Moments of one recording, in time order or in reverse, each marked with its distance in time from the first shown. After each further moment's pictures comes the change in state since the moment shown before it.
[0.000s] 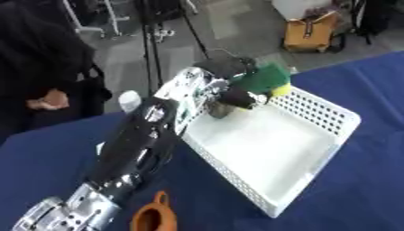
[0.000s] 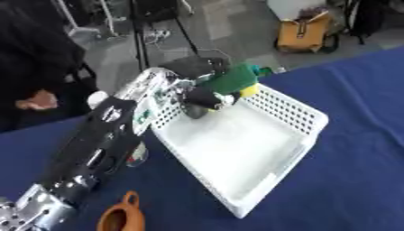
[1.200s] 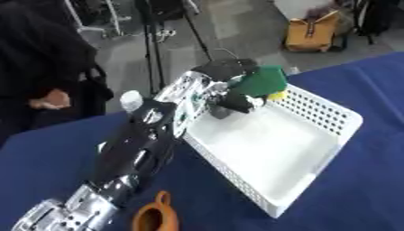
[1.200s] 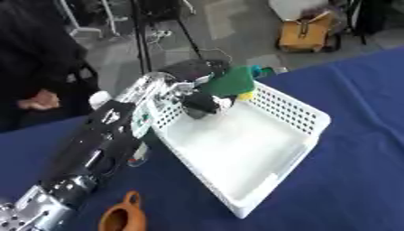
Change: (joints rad) left arm 0.005 0.000 -0.009 0.005 0.015 -0.032 0.042; right arm 0.005 0.000 0.001 0.000 -0.008 -0.003 0.003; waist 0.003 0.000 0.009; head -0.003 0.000
